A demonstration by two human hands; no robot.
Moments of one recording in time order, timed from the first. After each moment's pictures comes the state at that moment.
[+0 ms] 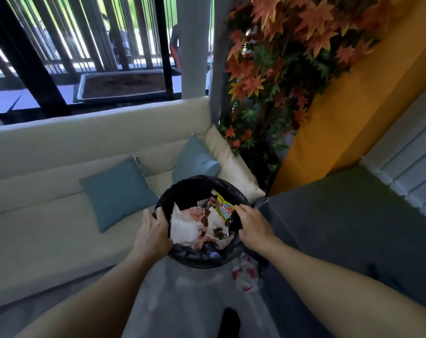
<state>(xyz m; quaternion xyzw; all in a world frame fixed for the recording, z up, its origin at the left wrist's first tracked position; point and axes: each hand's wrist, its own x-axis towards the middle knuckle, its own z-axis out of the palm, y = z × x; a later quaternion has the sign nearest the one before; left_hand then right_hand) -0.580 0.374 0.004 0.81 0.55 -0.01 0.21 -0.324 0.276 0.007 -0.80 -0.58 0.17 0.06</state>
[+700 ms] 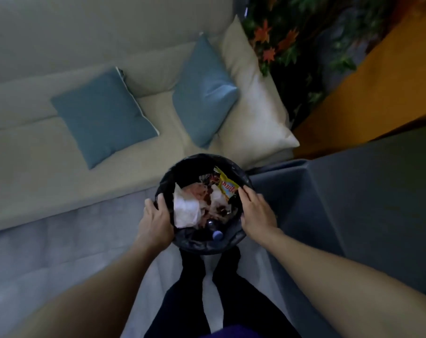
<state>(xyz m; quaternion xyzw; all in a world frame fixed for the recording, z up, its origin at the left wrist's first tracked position) -0.541 0.411 -0.169 0.72 0.61 -0.15 0.29 -0.286 0.336 -0.186 -0.78 -0.57 0.26 -0.05</state>
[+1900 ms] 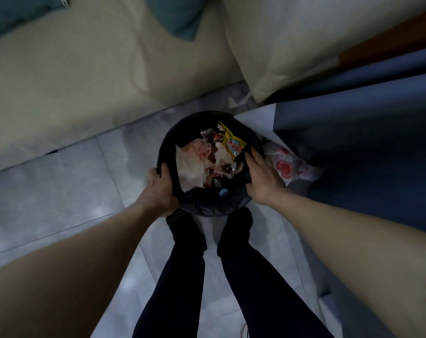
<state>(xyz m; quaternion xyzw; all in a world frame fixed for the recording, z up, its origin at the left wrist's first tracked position) -0.518 0.453 -0.550 0.66 0.55 -0.26 0.44 -0.269 0.353 -0.565 -0.76 -0.48 0.41 -0.13</state>
